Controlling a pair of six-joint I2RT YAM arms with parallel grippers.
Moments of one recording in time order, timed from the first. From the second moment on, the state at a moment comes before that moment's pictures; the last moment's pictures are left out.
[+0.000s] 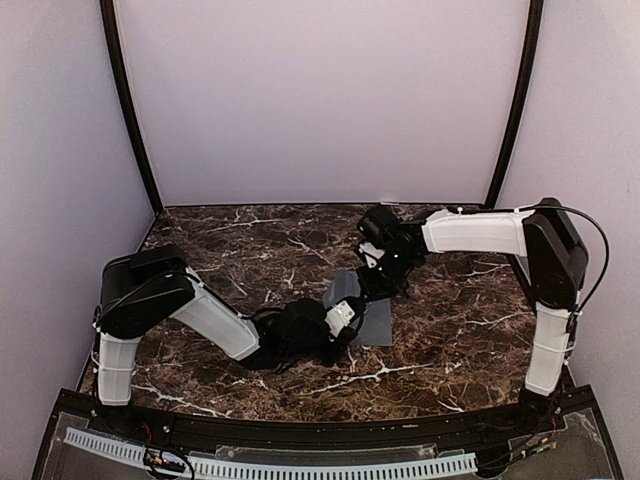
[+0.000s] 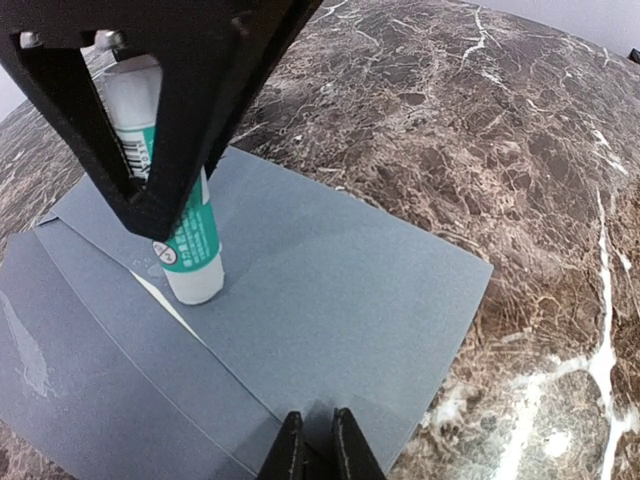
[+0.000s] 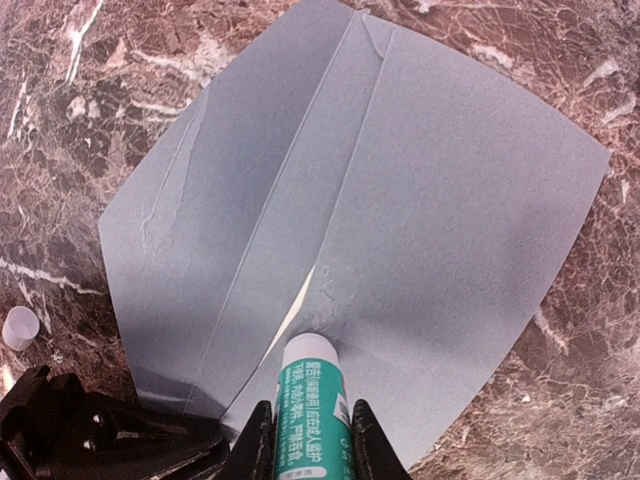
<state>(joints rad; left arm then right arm) -1.10 2.10 0.95 0.64 -0.10 0.03 0.74 1.93 1.41 -0.71 -0.09 0.40</state>
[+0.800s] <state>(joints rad) -1.10 2.11 0.96 0.65 -0.11 0.03 0.75 1.97 1.45 -0.70 -0.02 0.35</state>
